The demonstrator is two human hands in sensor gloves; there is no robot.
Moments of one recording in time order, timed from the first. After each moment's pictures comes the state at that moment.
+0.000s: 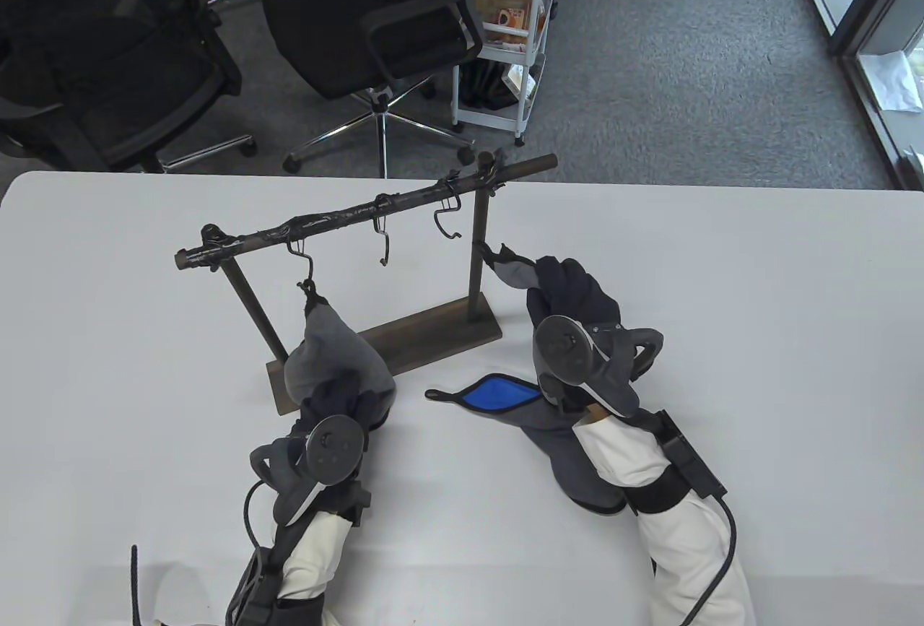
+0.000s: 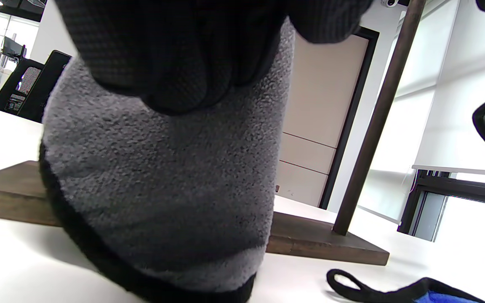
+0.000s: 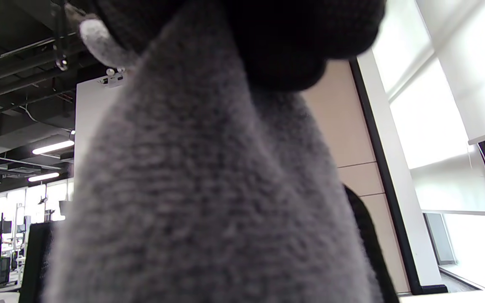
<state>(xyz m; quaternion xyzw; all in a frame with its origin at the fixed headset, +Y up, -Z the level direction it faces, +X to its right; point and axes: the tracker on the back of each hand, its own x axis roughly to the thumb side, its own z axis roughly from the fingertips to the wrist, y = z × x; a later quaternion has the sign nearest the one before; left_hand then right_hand) -0.192 -0.712 -0.239 0.13 -0.01 0.14 0.98 0.106 -0.622 -0.310 0.04 -0.27 0.95 0.11</state>
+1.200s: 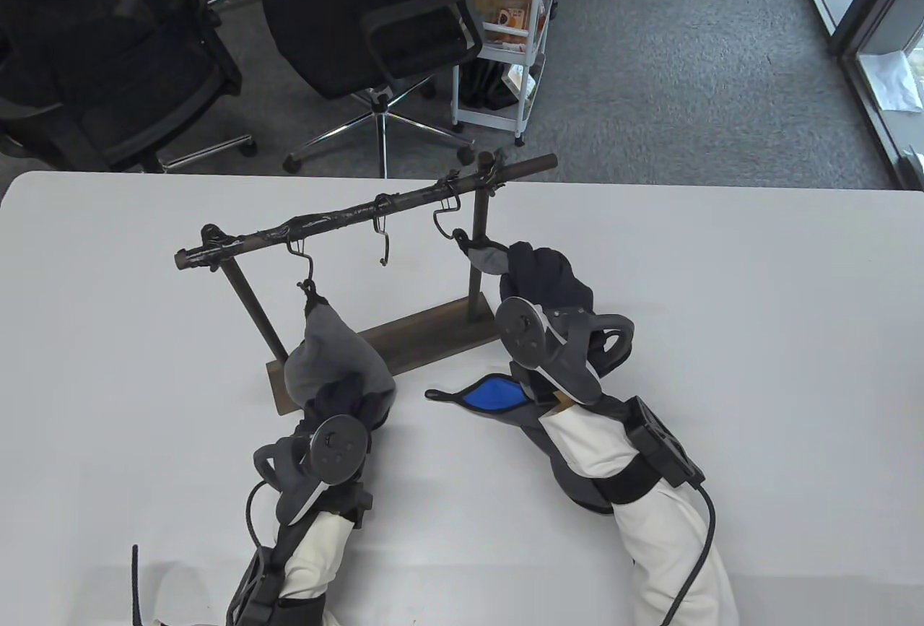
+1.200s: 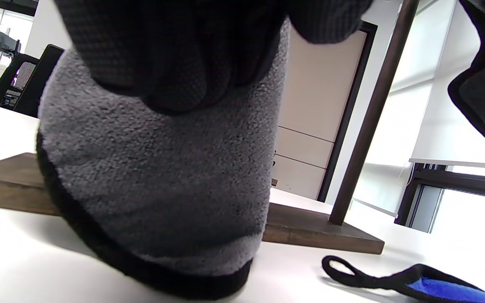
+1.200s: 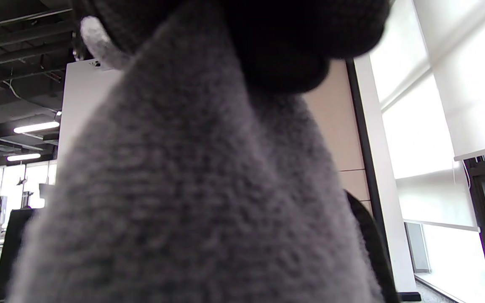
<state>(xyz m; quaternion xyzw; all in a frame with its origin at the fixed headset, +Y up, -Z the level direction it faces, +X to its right) -0.192 -0.712 -0.239 0.13 -0.01 0.14 0.98 0.070 -0.603 -0.319 0.02 -0.26 0.96 0.06</state>
